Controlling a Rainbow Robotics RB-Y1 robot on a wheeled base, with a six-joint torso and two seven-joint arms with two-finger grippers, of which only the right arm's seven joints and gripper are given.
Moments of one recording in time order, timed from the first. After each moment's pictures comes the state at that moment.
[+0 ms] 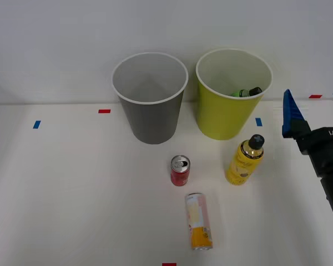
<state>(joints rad) 0.40 -0.33 -0.02 -2.28 -1.06 -0.03 2.16</state>
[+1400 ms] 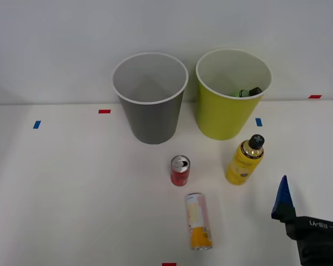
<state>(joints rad) 0.80 -0.16 0.22 -2.13 -0.69 -0.39 2.12</state>
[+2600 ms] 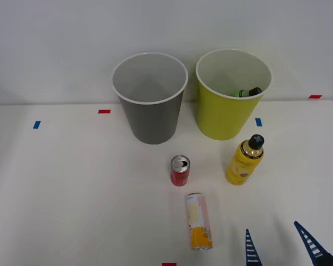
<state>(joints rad) 0.96 -0.04 0.12 -1.96 0.50 -0.59 1.26</state>
